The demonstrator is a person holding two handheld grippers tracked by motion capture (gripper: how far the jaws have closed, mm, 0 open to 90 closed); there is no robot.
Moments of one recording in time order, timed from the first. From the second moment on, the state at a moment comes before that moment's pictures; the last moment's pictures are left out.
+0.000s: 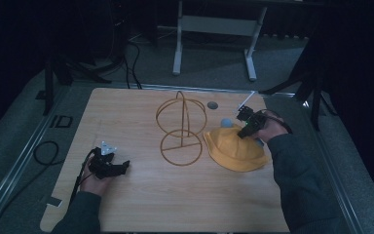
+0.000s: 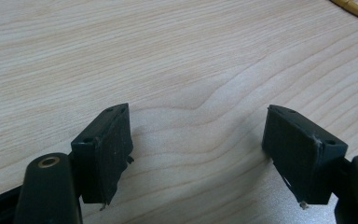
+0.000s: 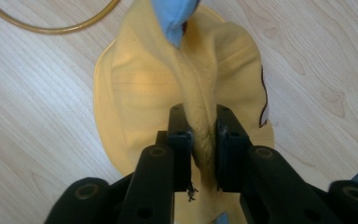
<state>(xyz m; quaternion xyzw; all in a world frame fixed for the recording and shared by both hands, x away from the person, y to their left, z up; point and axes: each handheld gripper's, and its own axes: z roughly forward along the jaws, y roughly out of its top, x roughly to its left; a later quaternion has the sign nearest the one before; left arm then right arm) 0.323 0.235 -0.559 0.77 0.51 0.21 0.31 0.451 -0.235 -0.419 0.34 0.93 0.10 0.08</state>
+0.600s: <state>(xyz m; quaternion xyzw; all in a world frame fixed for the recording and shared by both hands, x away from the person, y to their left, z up) 0.323 0.235 -0.559 0.77 0.51 0.21 0.31 0.437 -0.243 -0.403 0.32 0.94 0.12 0.10</state>
